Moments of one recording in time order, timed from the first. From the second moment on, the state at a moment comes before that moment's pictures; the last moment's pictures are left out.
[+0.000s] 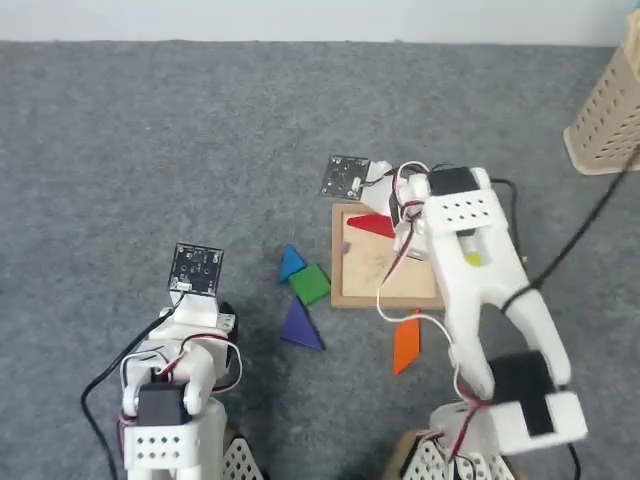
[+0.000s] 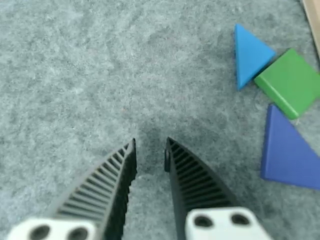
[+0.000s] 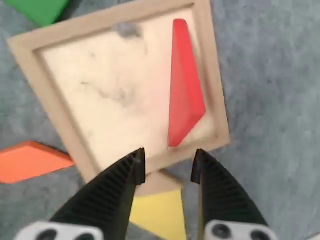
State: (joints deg) left arm -7.8 -103.4 97.1 72.2 -4.2; right arm -14.9 -4.9 17.4 70.2 60.7
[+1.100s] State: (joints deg) left arm -7.8 -103.4 97.1 72.2 -4.2; right arm -17.0 6.2 17.4 46.6 21.3
